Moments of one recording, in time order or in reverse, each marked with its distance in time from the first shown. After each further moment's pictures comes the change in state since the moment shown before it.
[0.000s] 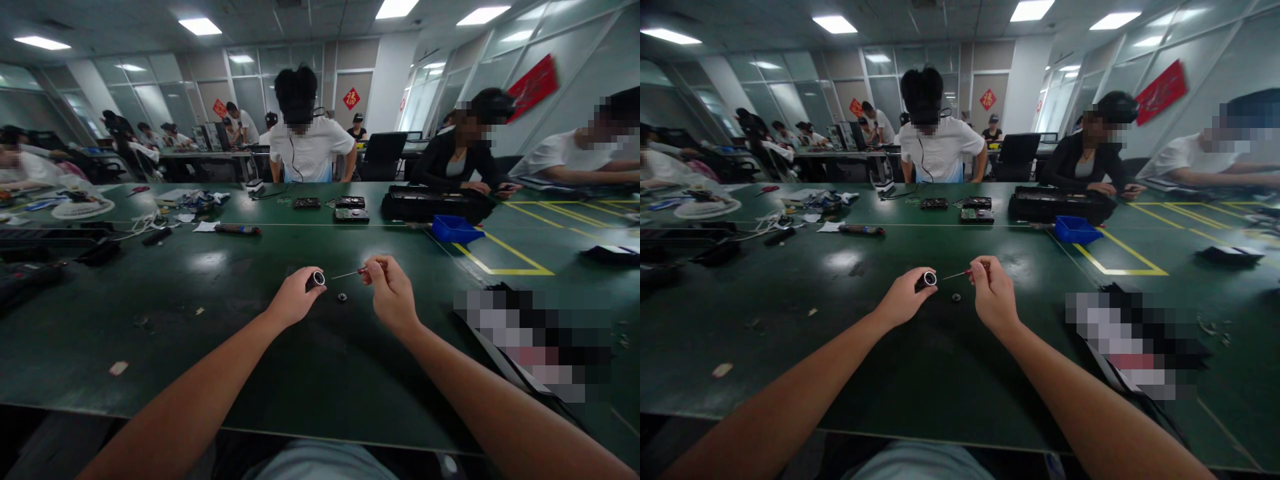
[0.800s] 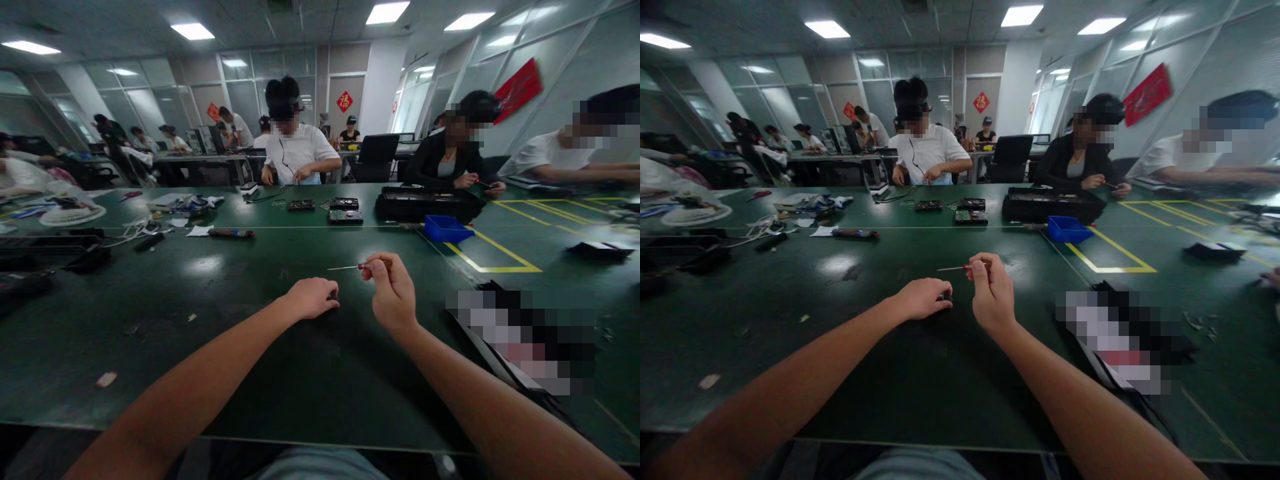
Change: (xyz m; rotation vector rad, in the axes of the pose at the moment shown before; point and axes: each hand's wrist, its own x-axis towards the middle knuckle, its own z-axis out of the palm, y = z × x) left_hand 0.040 0.020 0.026 0.464 -0.491 0.110; right_hand 0.002 0.000 -0.006 0.120 0.129 -0.092
